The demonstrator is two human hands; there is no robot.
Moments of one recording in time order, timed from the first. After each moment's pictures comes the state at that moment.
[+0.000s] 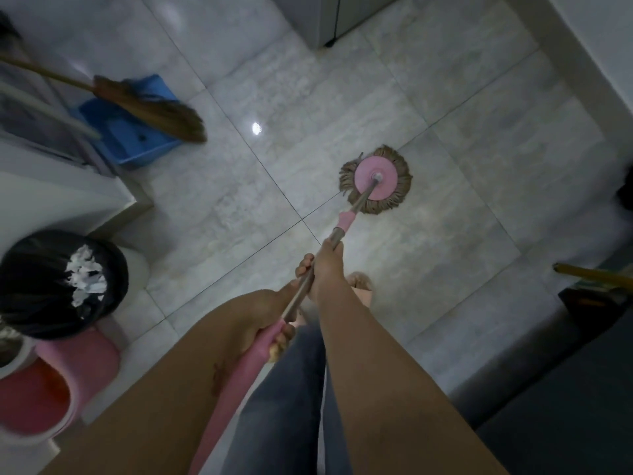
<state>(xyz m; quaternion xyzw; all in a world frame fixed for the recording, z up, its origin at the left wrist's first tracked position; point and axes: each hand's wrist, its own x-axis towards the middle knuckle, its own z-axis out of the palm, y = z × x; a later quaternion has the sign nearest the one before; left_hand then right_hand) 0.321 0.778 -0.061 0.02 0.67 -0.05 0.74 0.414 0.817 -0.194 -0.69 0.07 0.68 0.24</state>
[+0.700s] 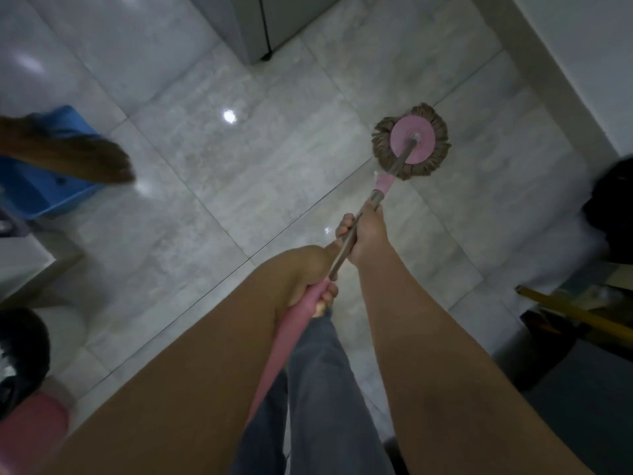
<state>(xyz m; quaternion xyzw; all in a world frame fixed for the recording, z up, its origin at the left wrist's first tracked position) 0.492 1.034 -0.104 0.05 0.65 -0.01 0.76 0.594 1.072 -0.235 -0.68 0.10 0.65 0.33</state>
